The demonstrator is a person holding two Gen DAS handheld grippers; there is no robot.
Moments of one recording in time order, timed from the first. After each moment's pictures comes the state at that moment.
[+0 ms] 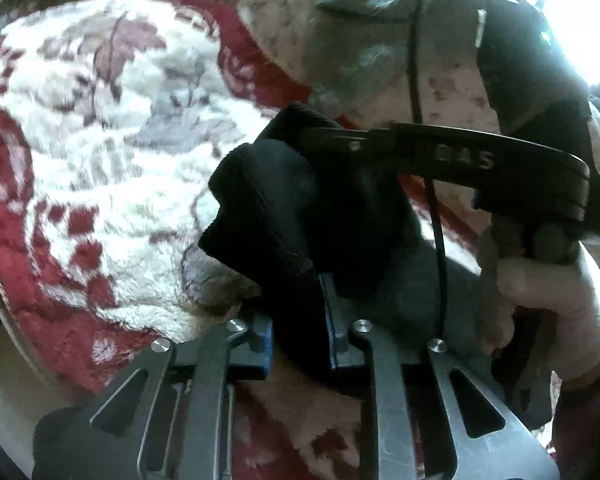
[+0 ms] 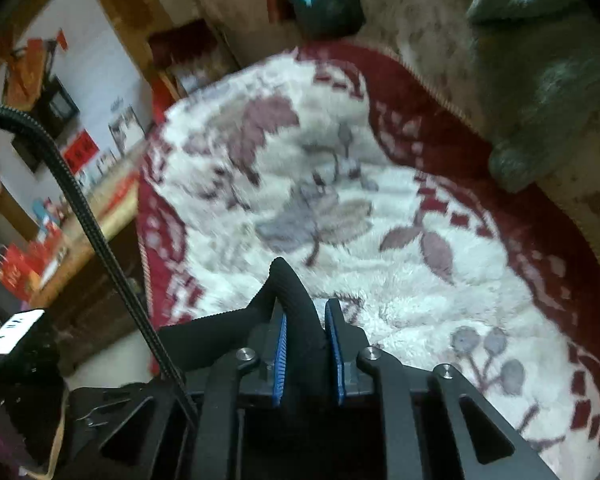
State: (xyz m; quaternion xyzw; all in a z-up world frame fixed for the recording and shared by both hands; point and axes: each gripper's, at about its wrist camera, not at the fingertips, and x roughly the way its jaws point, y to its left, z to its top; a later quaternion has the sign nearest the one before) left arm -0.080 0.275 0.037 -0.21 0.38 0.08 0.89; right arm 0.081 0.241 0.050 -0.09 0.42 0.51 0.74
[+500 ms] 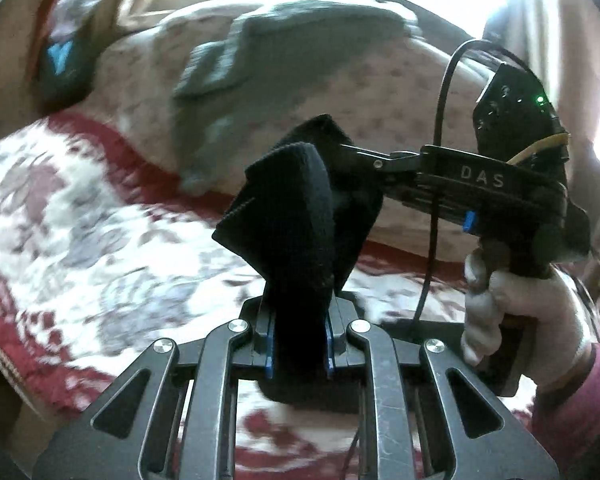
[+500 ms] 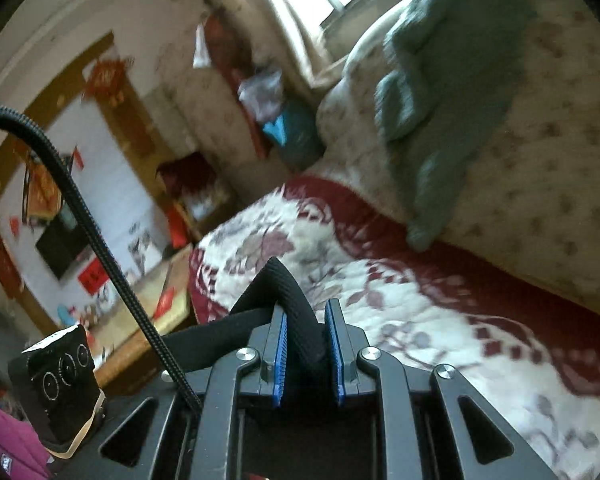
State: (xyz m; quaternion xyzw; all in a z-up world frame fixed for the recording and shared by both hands) left arm -0.108 0.141 0.140 -0.08 0.30 -0.06 0.95; right arm 0.029 0.044 0.158 0.09 0.31 0.49 0.81
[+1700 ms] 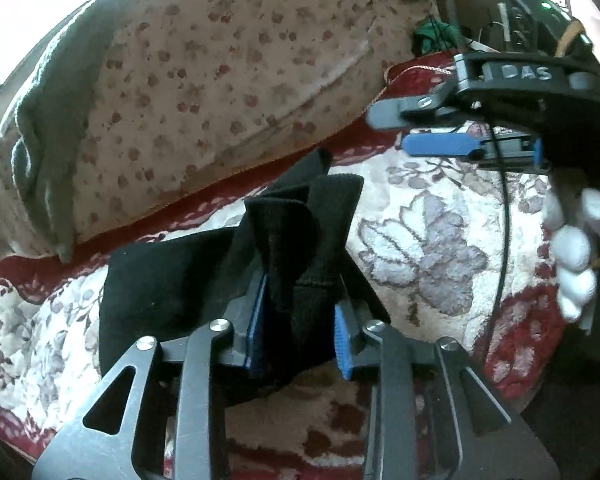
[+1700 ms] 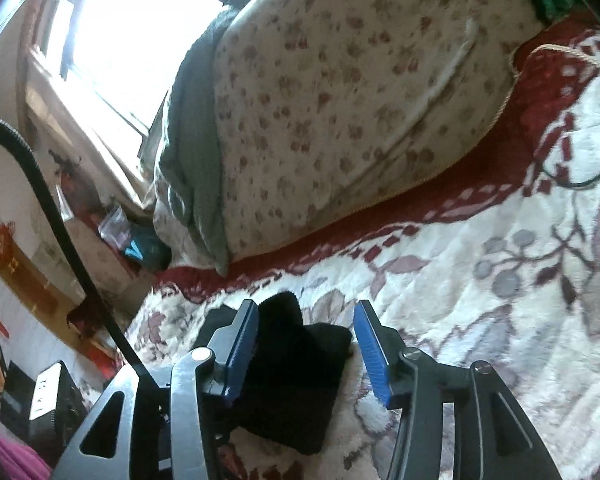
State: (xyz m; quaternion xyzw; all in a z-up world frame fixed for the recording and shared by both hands) left arm -0.132 -0.104 0.049 0.21 0.34 -0.17 0.90; right arm -0.097 -0.290 0.072 0.30 0.30 0.20 0.88
